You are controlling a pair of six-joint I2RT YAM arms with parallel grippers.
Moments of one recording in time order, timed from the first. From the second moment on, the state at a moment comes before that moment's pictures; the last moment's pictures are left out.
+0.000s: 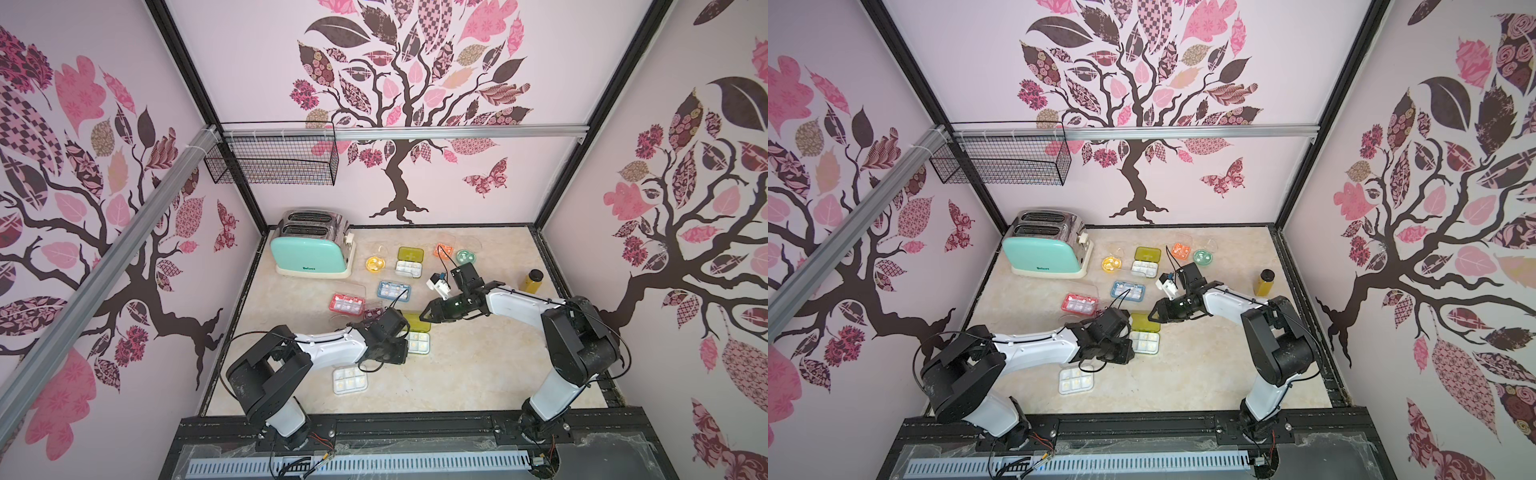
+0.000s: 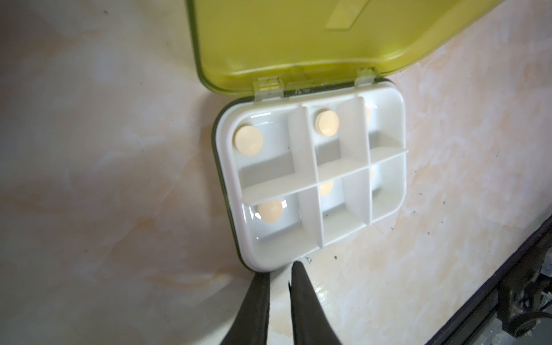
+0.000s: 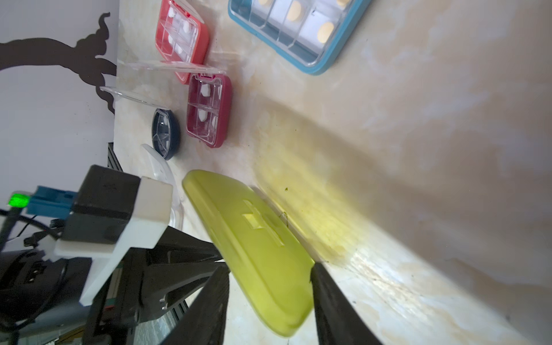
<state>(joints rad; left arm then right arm) -0.87 1.60 0.76 -0.26 0.15 -0.65 0.43 1.69 0.96 -0.33 -0.69 0.27</state>
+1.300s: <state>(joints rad) -0.76 1.50 0.83 -0.37 0.16 -0.55 0.64 1.37 0.59 -0.16 -0.37 0.72</state>
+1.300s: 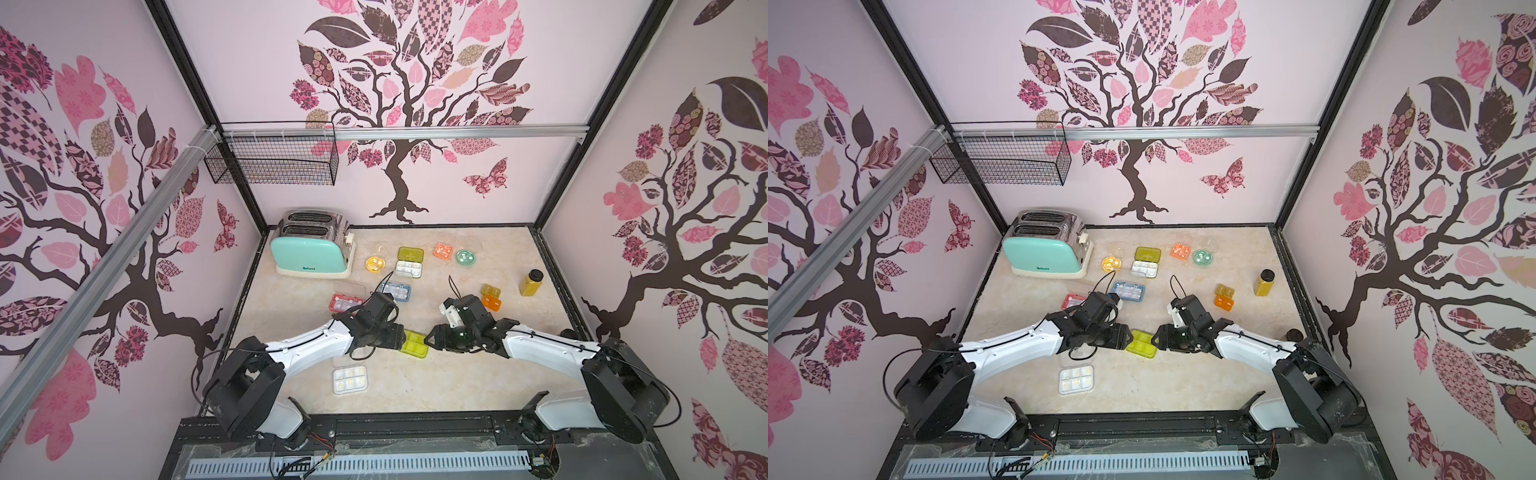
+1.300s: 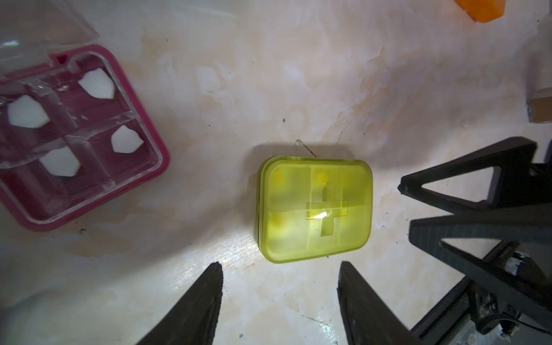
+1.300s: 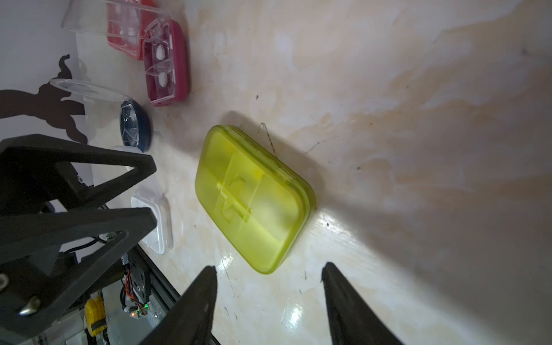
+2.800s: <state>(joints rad) -0.84 1.63 0.82 -0.23 0.21 -0.70 0.68 1.38 0.75 -0.43 -0.13 0.61</state>
